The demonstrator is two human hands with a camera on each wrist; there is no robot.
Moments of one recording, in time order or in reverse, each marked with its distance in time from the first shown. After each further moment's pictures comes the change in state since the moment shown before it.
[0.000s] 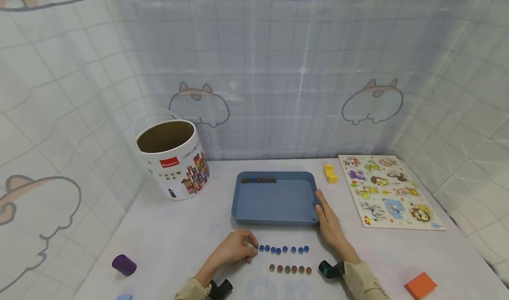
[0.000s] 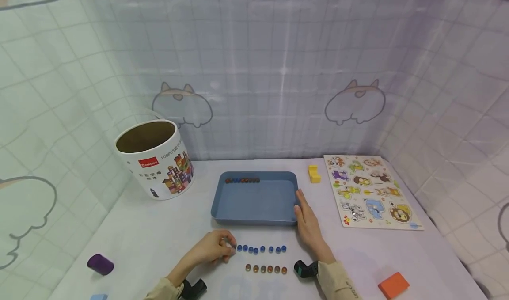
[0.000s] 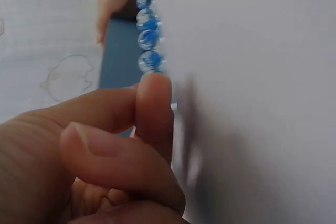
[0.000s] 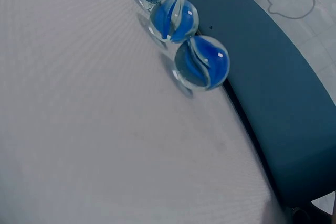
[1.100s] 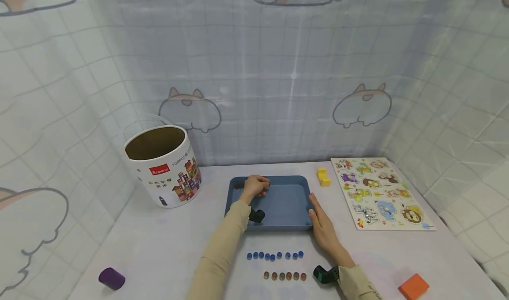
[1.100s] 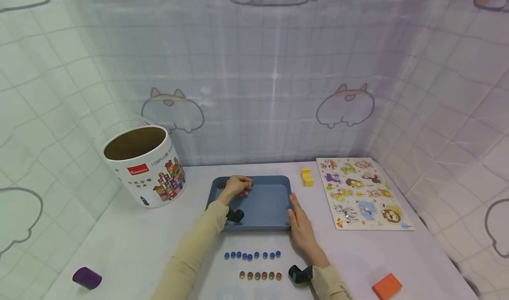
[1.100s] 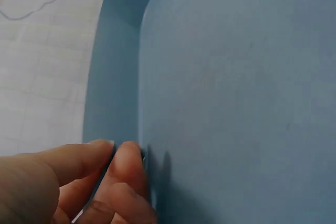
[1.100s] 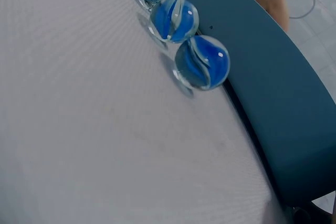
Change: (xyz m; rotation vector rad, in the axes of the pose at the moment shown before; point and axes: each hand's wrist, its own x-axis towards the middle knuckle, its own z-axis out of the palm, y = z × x) left_hand 0.179 0.059 -0.032 -0.082 0.391 -0.093; right_hand 0.001 0.003 0.004 -0.003 0.016 0.000
